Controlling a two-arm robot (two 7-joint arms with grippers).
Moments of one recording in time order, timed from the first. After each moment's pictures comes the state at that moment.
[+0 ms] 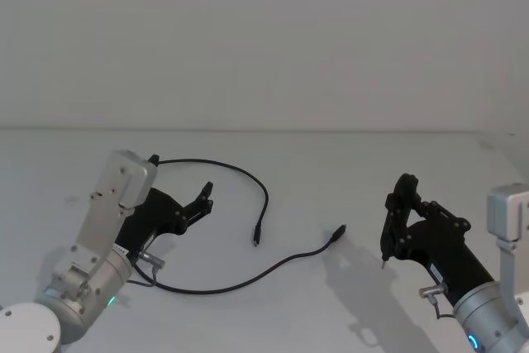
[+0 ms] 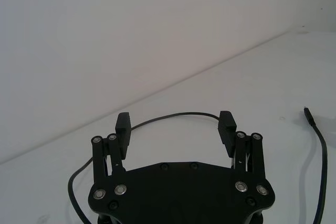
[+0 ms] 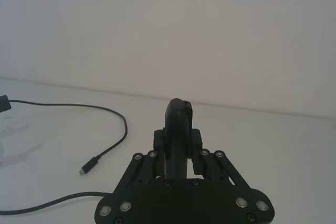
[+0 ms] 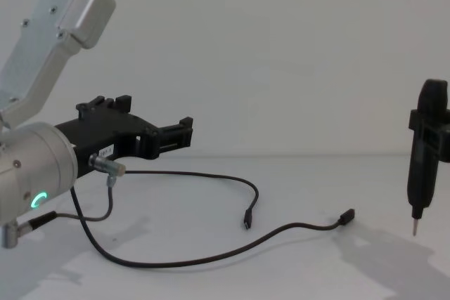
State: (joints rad) left arm -0.24 0.38 0.45 -1.63 -0.20 0.01 -0.01; right arm -0.01 0.34 -0.23 -1.77 0.29 0.03 0.07
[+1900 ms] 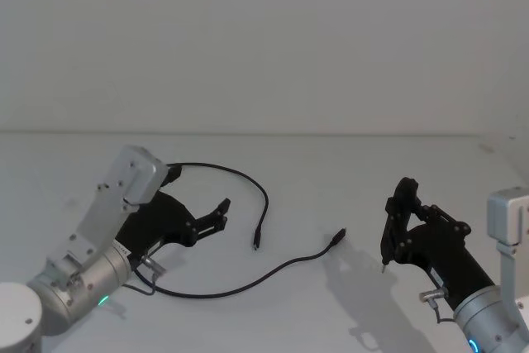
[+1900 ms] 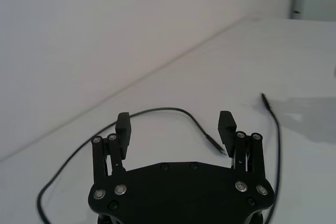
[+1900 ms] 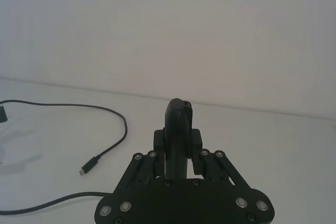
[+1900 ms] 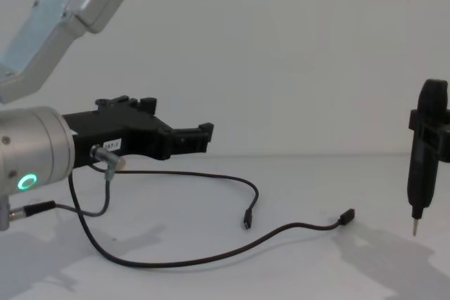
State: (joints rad) left arm -0.28 0.45 0.46 -1.67 -0.26 0.11 -0.19; right arm -0.01 0.34 -0.23 -1.77 0.29 0.03 0.07
